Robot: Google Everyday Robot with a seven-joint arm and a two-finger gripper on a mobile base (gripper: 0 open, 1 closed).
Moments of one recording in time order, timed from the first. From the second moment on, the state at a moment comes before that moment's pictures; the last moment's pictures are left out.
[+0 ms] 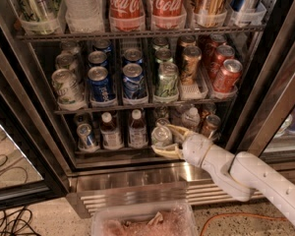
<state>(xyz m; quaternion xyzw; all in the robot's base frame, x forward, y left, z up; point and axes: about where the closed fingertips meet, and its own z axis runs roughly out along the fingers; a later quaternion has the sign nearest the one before) 0.577 -0.073 0.689 -0.41 0.58 0.17 0.68</state>
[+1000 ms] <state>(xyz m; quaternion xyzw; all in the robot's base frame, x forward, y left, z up) 0.526 -0.120 0.687 -0.45 0.60 0.24 0.62</state>
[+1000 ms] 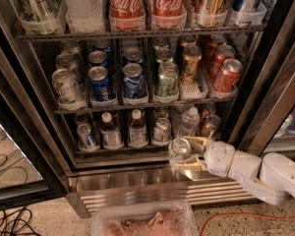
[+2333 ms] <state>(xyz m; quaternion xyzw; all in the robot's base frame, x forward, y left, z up) 0.455 -0.119 0.703 -0.53 0.55 0.34 0.54</state>
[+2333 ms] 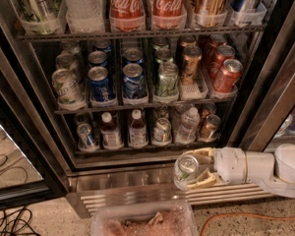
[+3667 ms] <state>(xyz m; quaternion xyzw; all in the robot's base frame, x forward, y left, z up) 0.396 -0.016 0.694 -0.51 0.51 0.41 0.55</state>
